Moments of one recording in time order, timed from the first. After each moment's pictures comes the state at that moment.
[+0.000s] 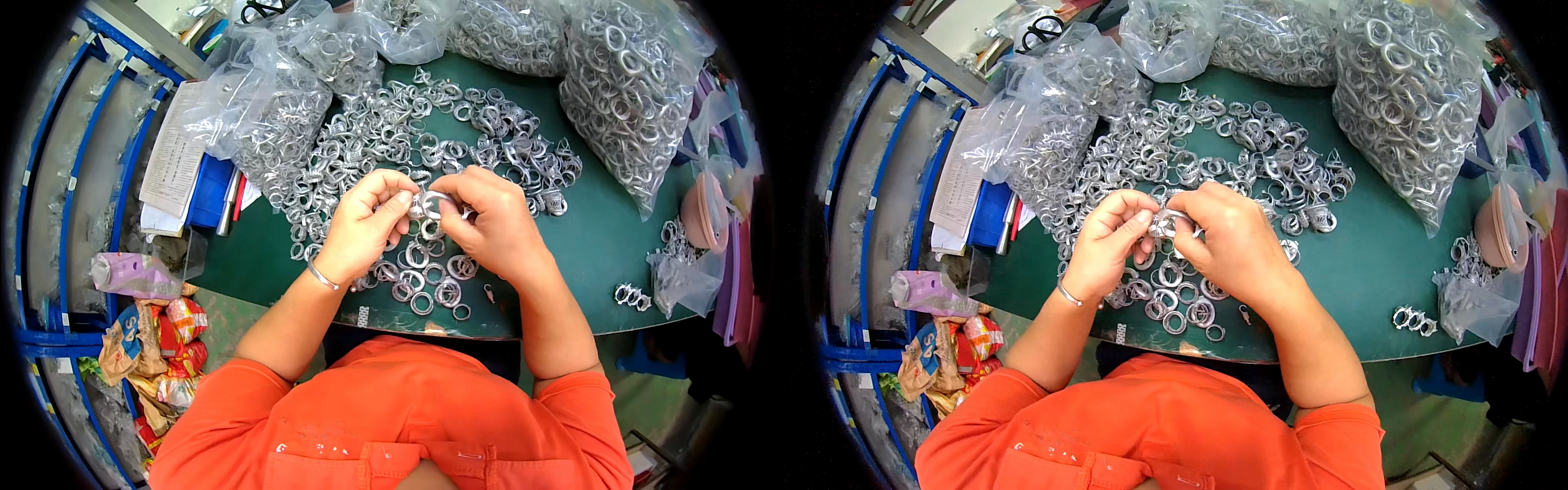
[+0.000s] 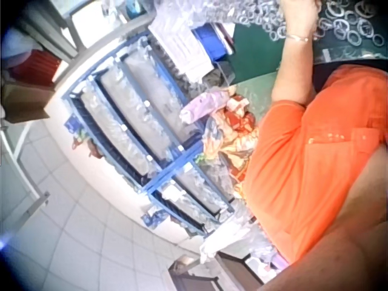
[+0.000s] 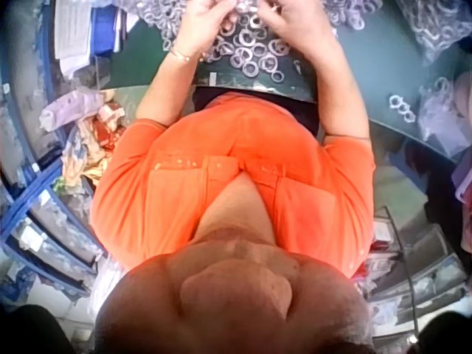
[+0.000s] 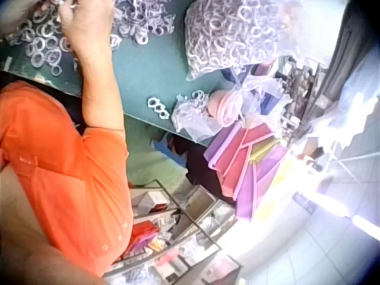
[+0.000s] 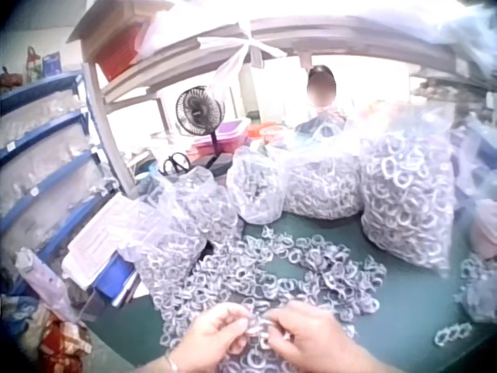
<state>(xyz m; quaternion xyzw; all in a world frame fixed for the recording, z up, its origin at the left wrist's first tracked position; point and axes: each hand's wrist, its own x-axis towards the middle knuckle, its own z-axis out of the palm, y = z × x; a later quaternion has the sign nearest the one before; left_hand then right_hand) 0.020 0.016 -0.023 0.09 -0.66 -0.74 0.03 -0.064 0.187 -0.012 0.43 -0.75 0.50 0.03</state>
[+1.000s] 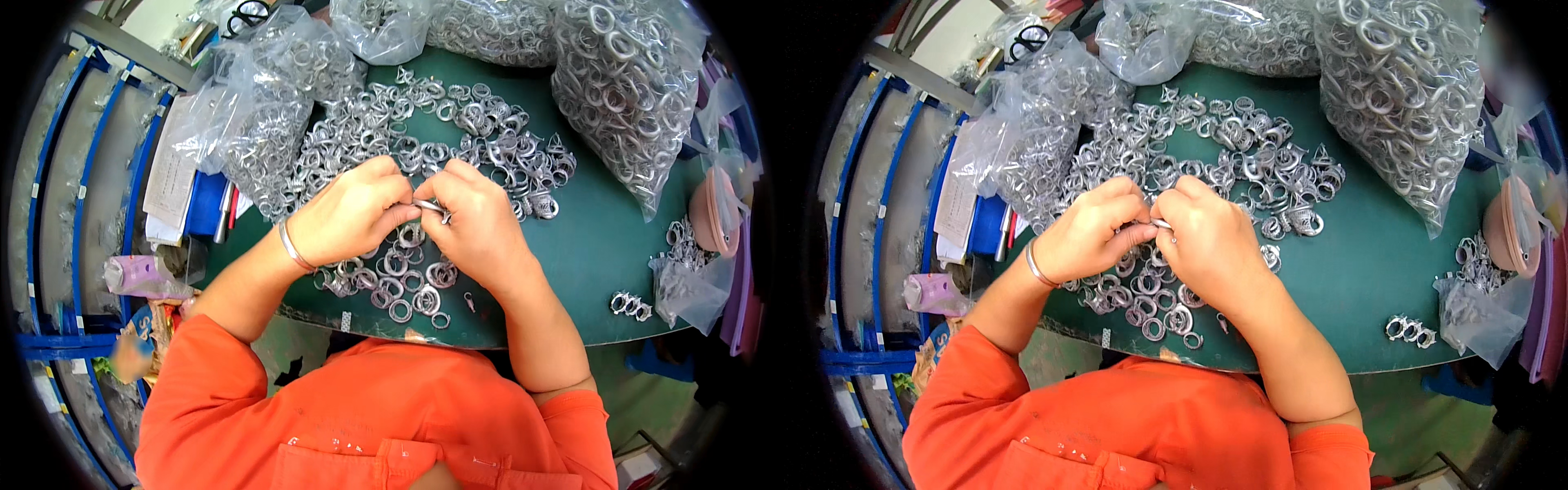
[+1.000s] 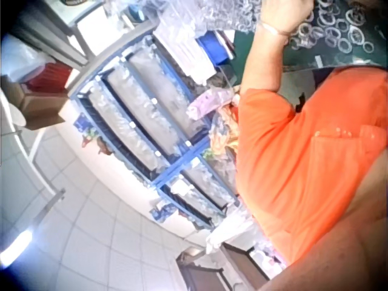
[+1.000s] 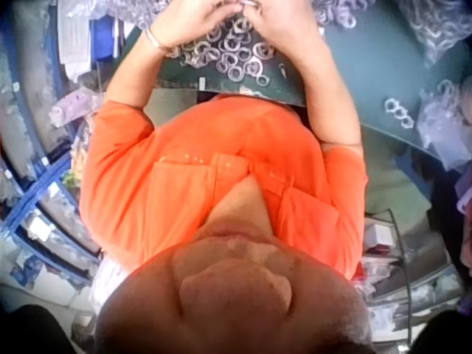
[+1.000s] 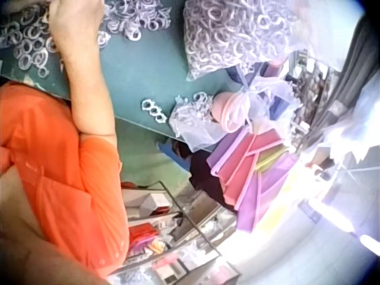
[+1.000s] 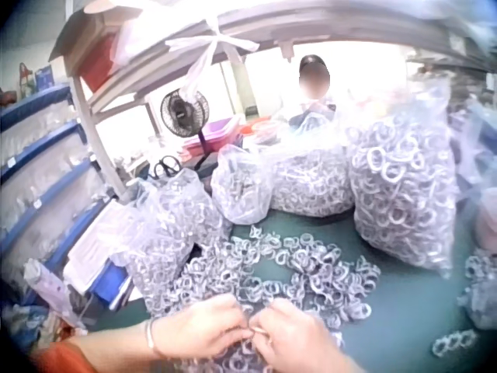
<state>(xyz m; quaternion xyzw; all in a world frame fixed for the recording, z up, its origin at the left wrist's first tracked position) -0.025 0.014 0.023 -0.23 -0.94 -0.24 0.04 -0.076 0.195 -0.020 0.40 -0.77 0.49 0.05</state>
